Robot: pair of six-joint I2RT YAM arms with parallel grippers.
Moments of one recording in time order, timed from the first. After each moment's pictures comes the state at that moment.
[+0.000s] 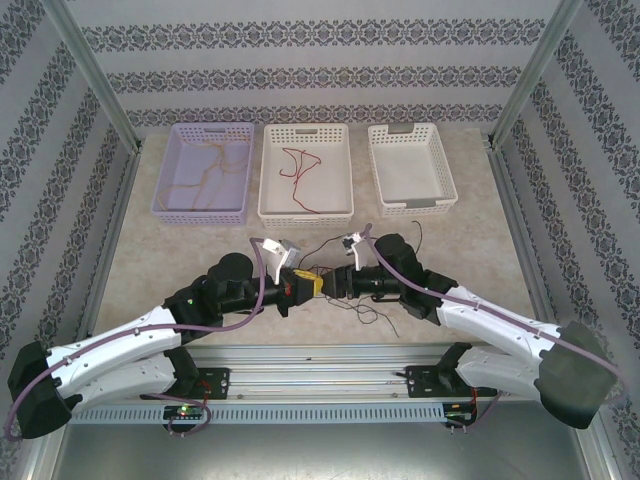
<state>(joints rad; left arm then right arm) -0.92 0.90 0.61 0.02 0.27 -0.51 0.76 1.08 0.57 0.04 -0.55 0.68</state>
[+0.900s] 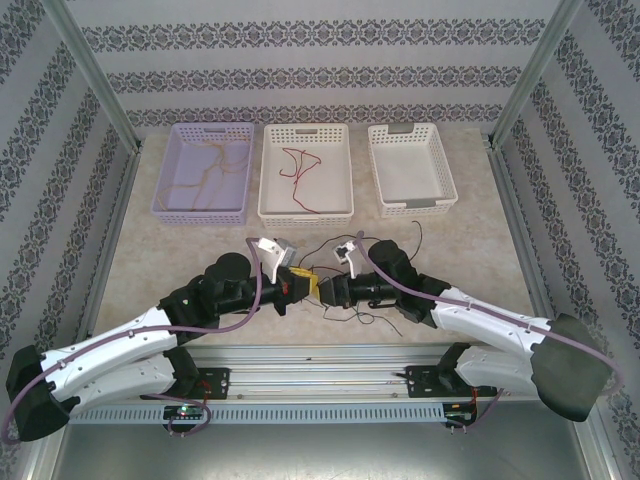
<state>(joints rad) -0.92 0.87 0.63 -0.05 0.19 -0.47 0.79 1.12 0.53 0.10 -0.59 0.68</state>
